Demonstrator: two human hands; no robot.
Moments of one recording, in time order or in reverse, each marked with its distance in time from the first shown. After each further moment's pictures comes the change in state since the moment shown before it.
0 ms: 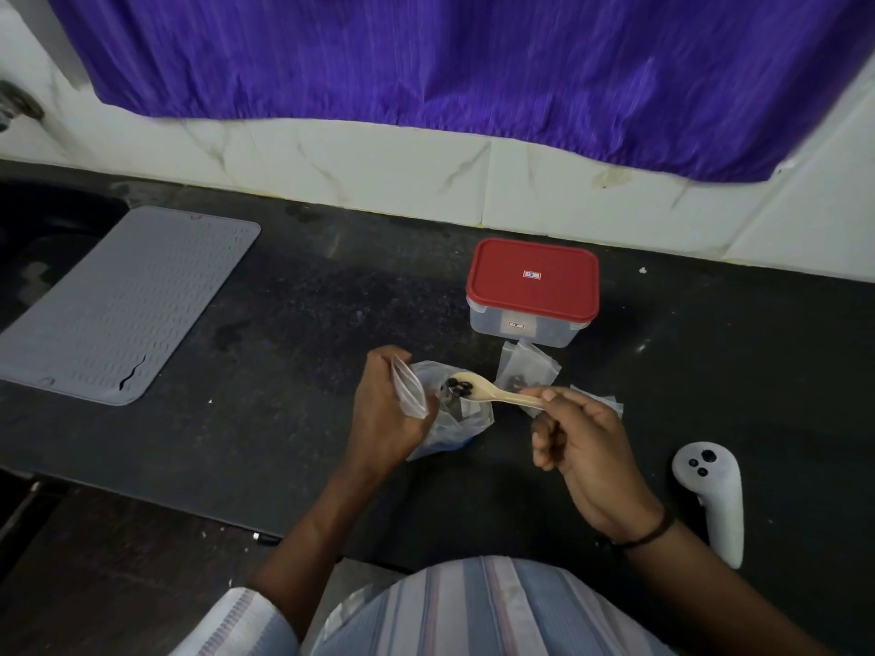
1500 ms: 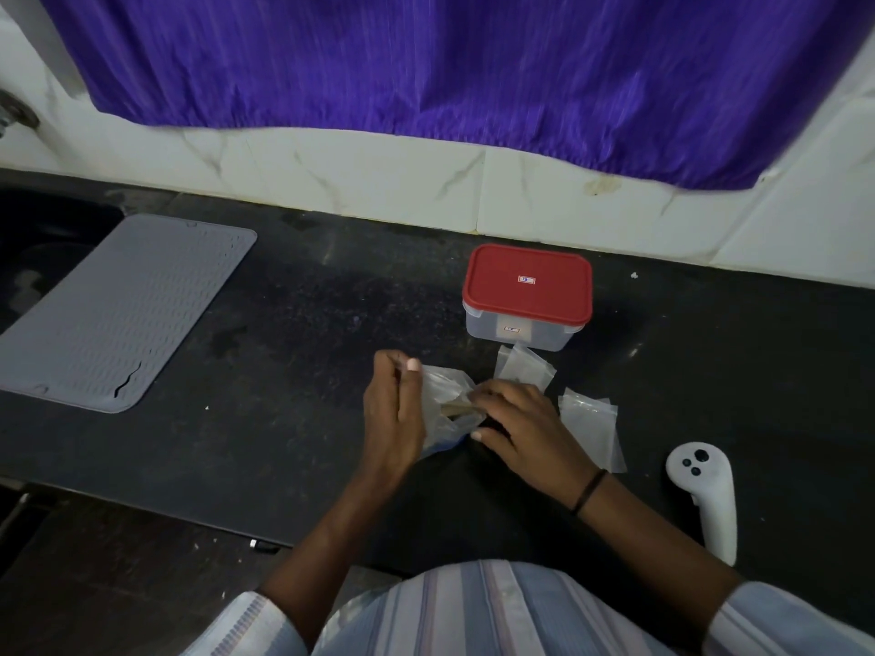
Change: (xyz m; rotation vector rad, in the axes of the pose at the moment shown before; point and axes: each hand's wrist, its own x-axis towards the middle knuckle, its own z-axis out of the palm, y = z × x) left_hand -0.003 0.024 0.012 -0.262 0.101 -0.087; right_hand 0.057 0.053 -0.007 -1.283 -0.238 -0.705
